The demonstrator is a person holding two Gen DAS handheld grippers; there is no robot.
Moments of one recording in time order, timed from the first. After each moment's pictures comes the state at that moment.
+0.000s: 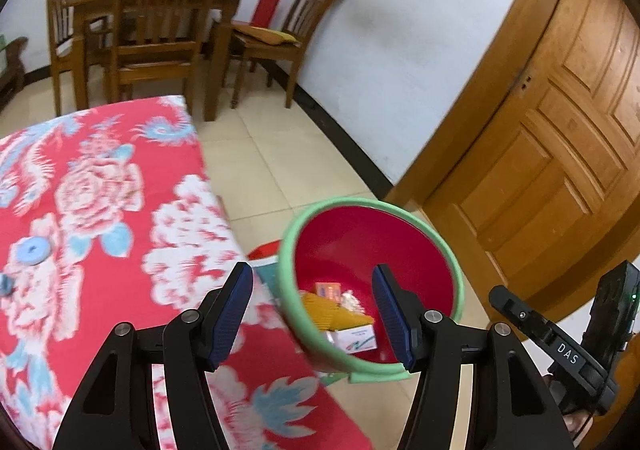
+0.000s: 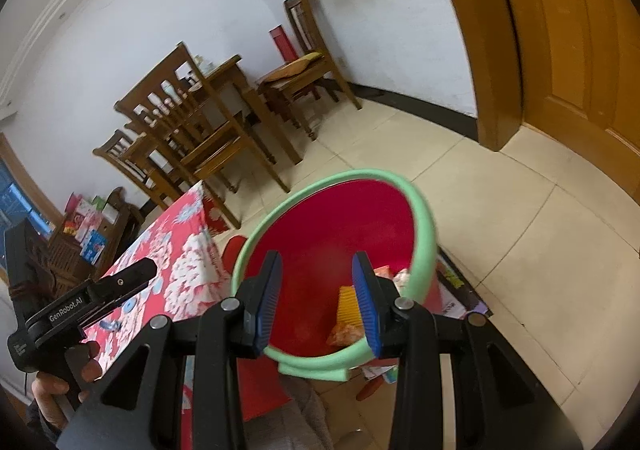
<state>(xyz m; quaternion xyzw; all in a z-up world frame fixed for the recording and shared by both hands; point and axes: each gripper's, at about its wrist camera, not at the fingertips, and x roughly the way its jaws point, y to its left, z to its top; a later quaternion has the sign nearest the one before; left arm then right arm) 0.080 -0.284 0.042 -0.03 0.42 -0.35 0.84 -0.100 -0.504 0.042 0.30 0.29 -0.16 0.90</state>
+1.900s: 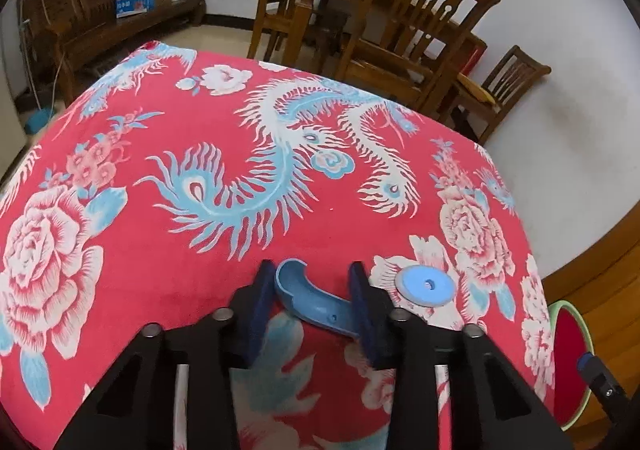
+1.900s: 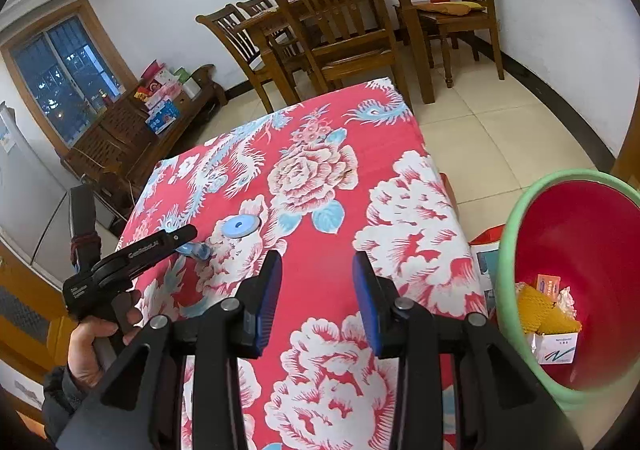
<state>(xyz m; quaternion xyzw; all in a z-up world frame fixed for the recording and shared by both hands) 0.201 -0.033 -0.033 -0.13 0.44 -0.06 0.89 0.080 -0.300 0.033 0.18 0.40 0.05 0.90</state>
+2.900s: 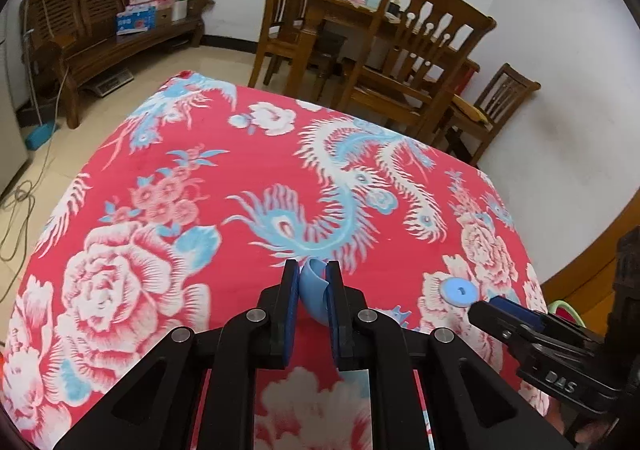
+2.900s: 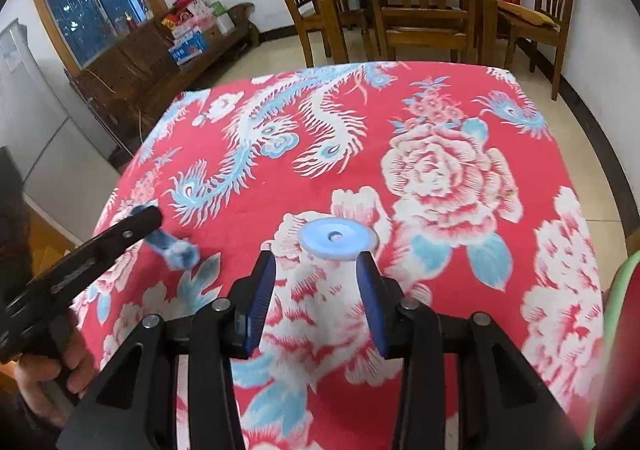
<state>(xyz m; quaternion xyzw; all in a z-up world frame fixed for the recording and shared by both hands) 0.186 0.041 -0.013 -0.14 0.40 -0.07 0.90 0.180 -0.175 -0.003 0.07 0.46 0.10 0.88</state>
